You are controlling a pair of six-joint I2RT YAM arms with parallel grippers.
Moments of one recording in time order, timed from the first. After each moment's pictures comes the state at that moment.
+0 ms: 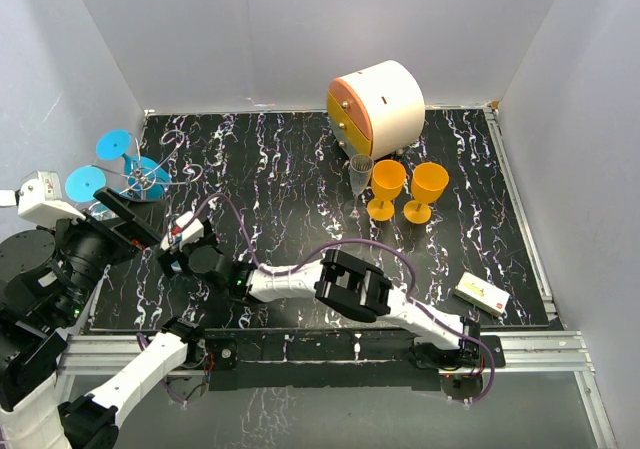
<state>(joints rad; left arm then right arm) -0.40 0.71 1.72 -1.26 -0.31 -0.60 1.31 2.53 1.92 0.56 0.48 0.16</state>
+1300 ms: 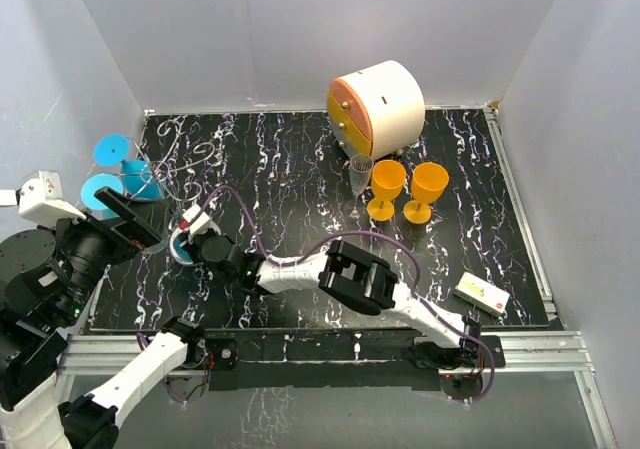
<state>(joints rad) -0.40 0.71 1.72 -1.25 -0.31 -0.60 1.26 2.51 1.87 0.63 0.44 0.05</state>
